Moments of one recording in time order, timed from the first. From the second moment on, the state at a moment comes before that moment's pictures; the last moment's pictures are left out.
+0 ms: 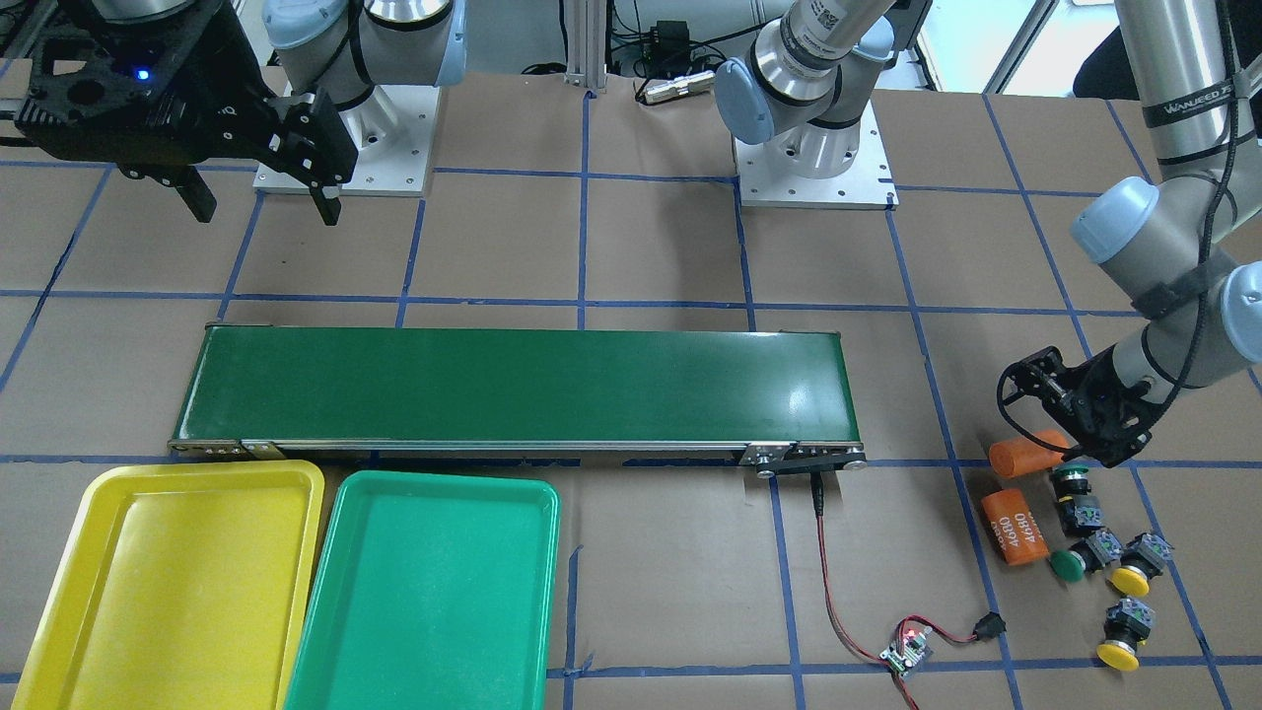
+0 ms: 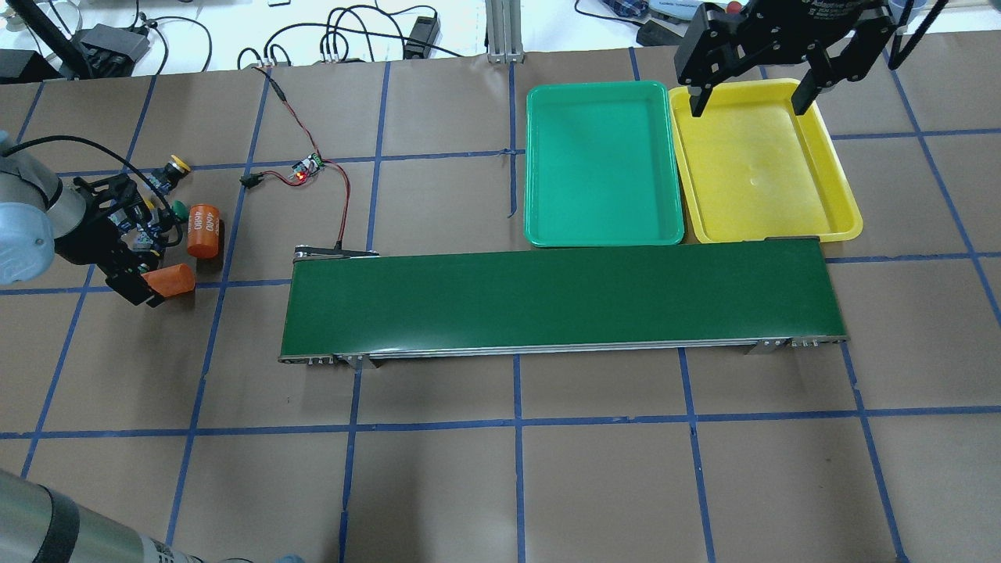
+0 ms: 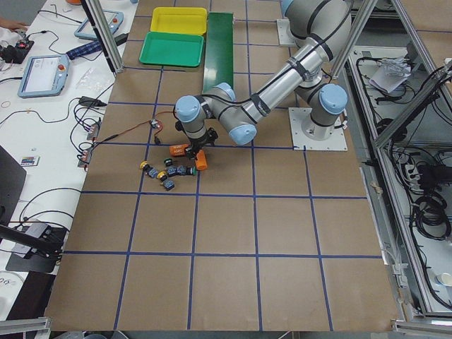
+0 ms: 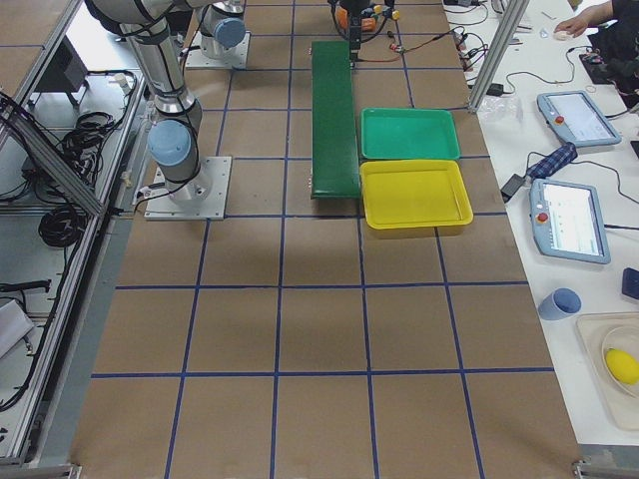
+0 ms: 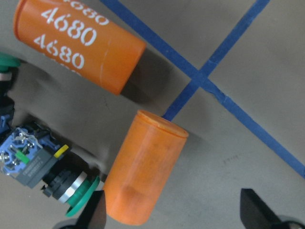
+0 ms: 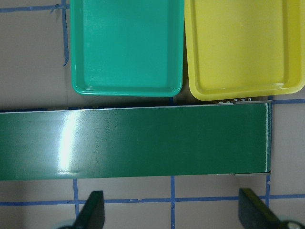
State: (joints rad) left arm -1.00 -1.95 -1.84 -1.02 1.58 1.46; right arm 1.60 -1.53 1.35 -1.44 -1.55 0.05
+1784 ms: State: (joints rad) left arm -1.03 -1.98 -1.90 -0.83 1.60 1.54; right arm 1.60 -1.54 1.35 -1.44 -1.55 0.05
